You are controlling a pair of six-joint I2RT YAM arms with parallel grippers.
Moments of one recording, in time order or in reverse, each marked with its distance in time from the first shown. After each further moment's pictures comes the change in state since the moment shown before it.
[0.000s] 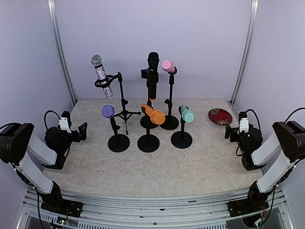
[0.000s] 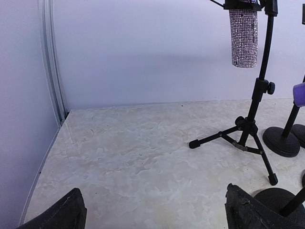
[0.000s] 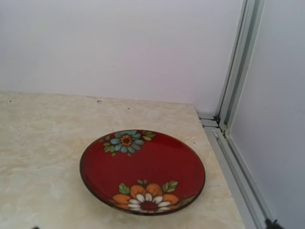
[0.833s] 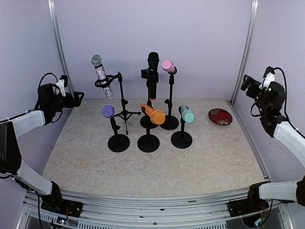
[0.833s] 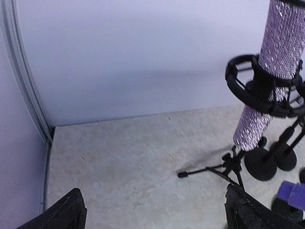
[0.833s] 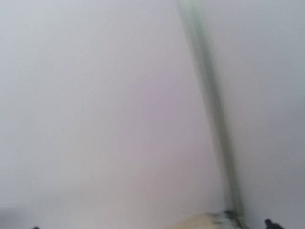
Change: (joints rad) left arm 0.082 -0.135 0.727 -1.064 0.183 0.006; right arm -0.002 -0.510 0.621 -0.964 0.121 0.372
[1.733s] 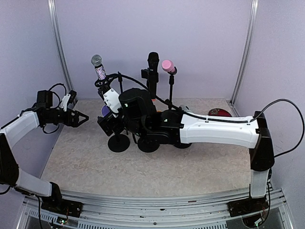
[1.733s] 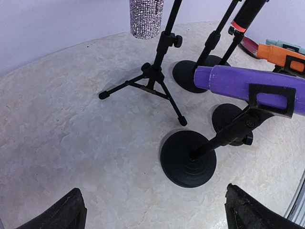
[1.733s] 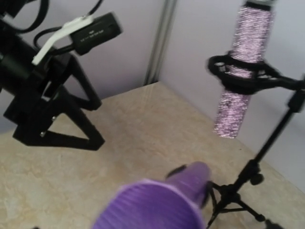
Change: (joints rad) left arm 0.021 -0.132 0.002 -0.614 0.353 0.280; right arm 1.221 0.926 1.005 -0.435 0.276 -0.372
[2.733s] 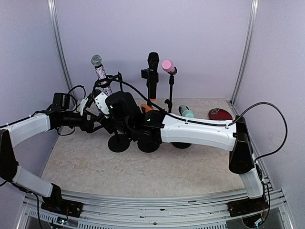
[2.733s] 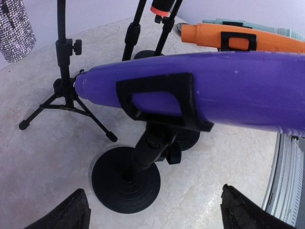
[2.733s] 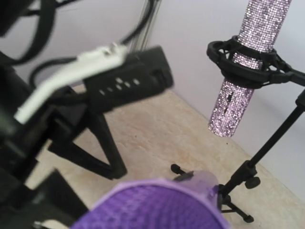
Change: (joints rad) left arm -0.235 0.056 -0.054 0.141 0.097 -0.051; right arm -0.018 0.231 0.276 -0.107 0.053 -0.042
